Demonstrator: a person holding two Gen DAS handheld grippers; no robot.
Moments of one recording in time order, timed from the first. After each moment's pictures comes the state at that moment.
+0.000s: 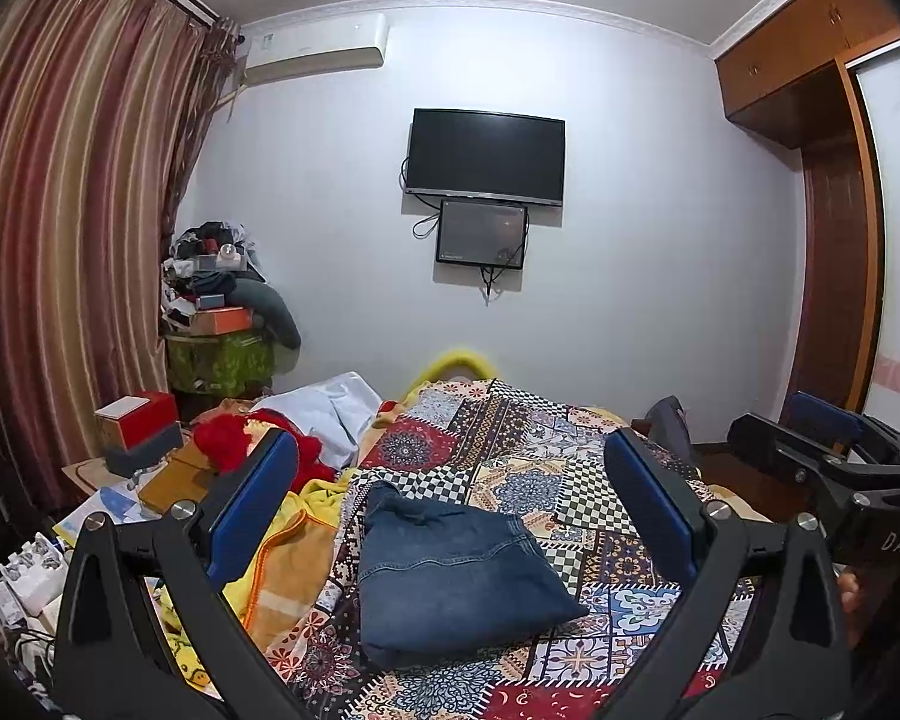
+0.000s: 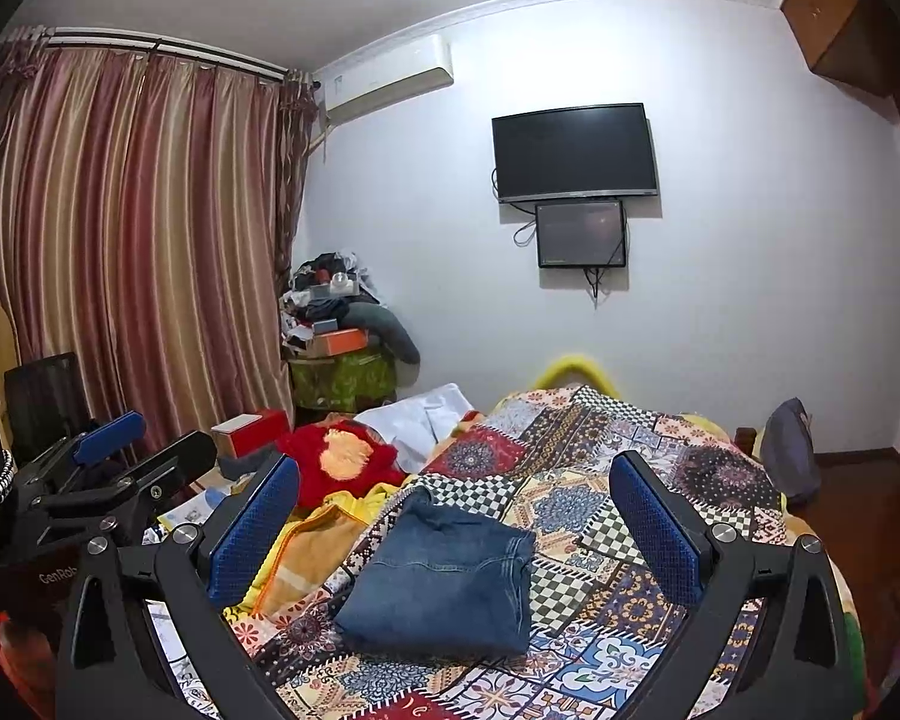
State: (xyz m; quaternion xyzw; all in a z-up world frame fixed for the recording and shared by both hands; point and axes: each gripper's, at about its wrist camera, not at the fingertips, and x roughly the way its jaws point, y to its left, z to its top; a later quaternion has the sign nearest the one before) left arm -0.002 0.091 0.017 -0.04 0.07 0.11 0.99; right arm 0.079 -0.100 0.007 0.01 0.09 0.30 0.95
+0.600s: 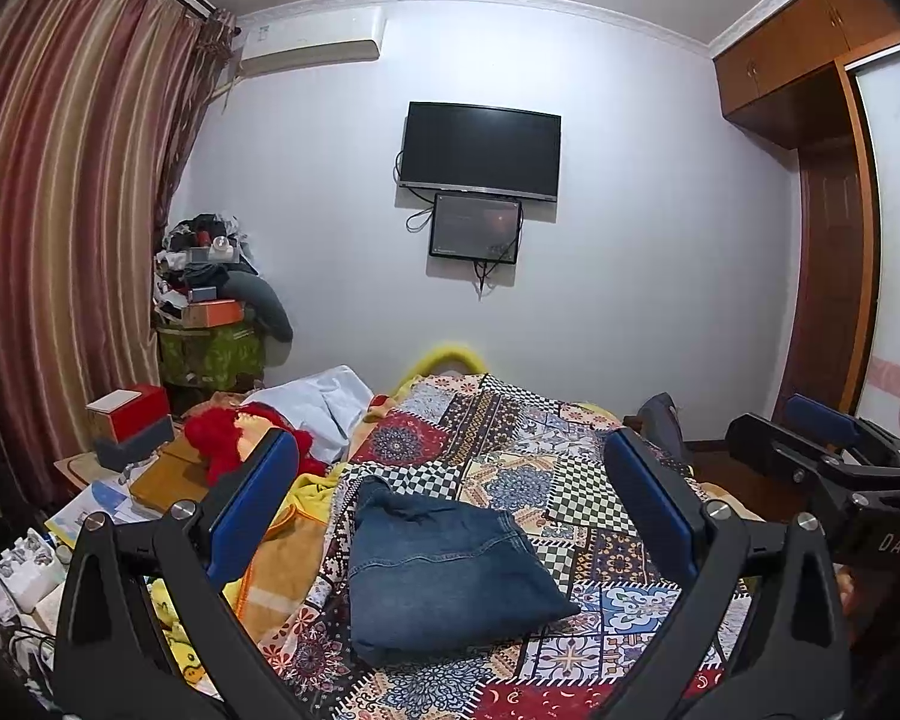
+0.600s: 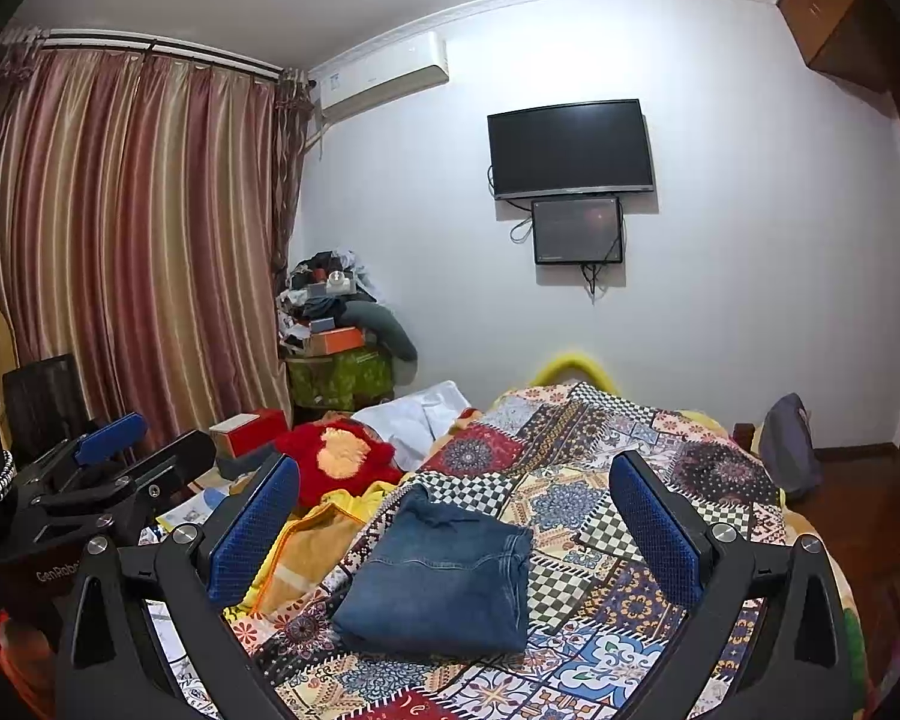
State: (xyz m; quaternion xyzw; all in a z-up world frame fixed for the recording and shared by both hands) left arm 0.004 0.089 0.013 -0.05 0.08 0.11 0.99; right arm 0.081 -0.104 0.004 0.01 0.09 0.30 0.95
